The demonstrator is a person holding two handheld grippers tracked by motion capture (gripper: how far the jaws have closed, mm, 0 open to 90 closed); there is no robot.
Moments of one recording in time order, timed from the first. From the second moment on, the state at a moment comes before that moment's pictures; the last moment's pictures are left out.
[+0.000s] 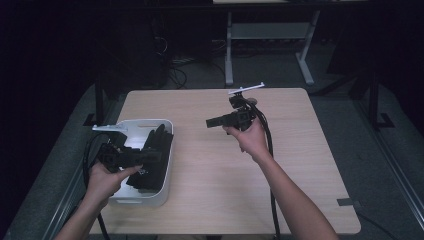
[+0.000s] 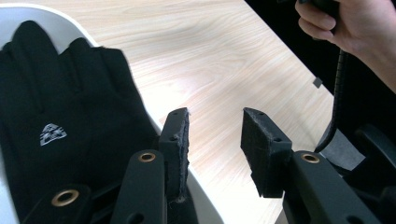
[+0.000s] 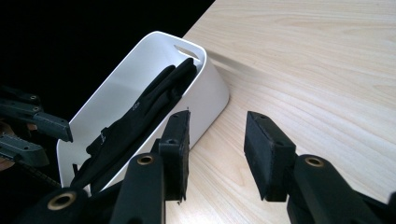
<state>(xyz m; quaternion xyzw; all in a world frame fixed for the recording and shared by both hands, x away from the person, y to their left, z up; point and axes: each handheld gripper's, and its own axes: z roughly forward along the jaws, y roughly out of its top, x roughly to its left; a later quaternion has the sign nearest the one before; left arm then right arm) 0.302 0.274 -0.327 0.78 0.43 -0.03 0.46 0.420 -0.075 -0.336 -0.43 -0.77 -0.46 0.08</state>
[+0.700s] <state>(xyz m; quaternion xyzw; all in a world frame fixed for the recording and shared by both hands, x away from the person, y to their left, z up) 0.306 0.254 -0.321 0.78 0.41 -0.04 0.46 0.416 -0.097 -0.338 -0.43 -0.76 -0.47 0.09</state>
